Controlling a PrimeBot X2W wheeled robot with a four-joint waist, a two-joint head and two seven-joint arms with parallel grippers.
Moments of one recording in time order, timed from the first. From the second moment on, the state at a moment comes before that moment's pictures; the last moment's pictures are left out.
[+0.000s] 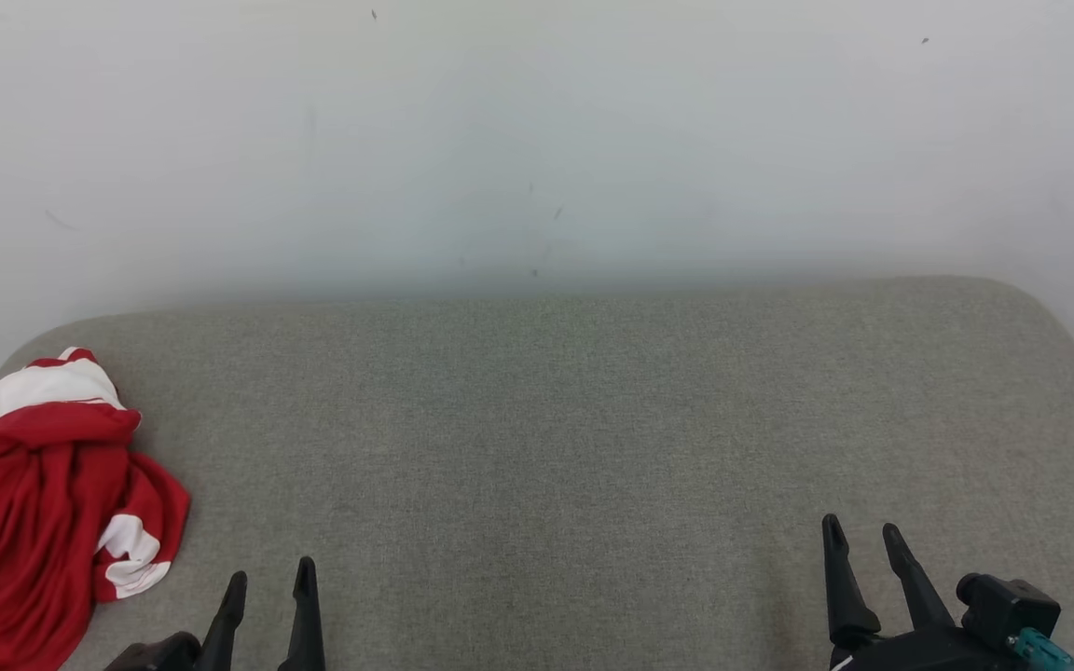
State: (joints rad) left arm 0.02 0.05 -0.05 0.21 -0.38 -0.01 -0.18; right arm -0.07 -0.05 0.02 0.37 0.41 0.13 -0.18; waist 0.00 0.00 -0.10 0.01
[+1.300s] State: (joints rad) left arm 0.02 0.05 -0.02 0.26 -0.14 0.01 -0.26; right arm -0.09 -0.05 0.06 0.43 0.11 0.13 -0.26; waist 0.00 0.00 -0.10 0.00
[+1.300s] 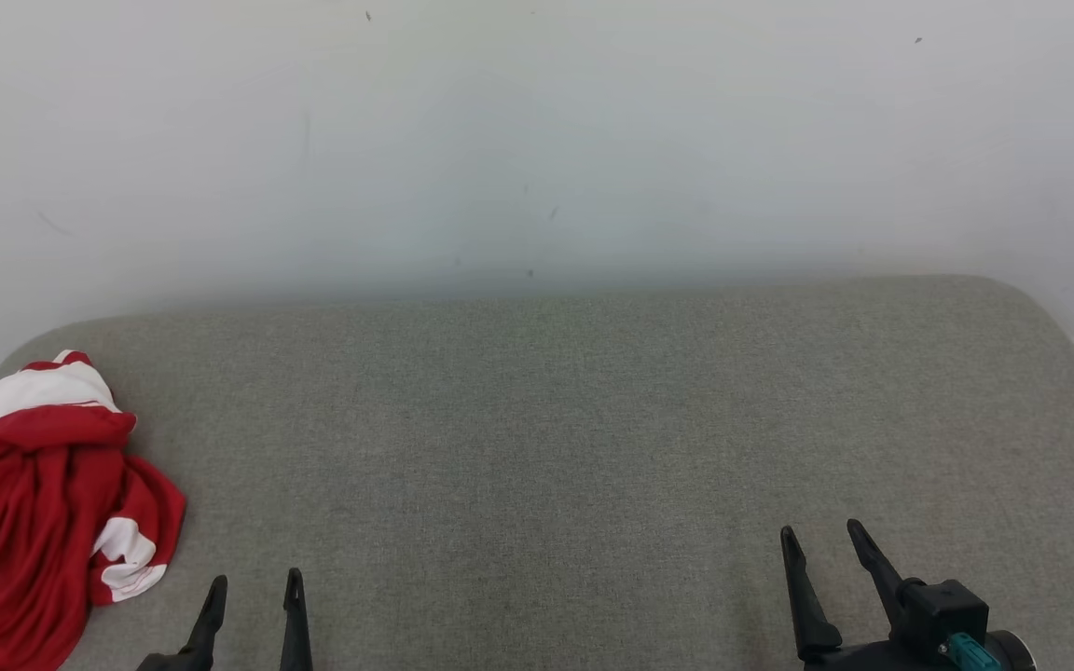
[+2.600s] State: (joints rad) left arm 0.01 0.05 -0.02 0.27 -0.16 0.01 -0.26; right arm -0.06 -0.05 0.03 0.42 0.11 0.13 -0.26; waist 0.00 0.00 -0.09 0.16
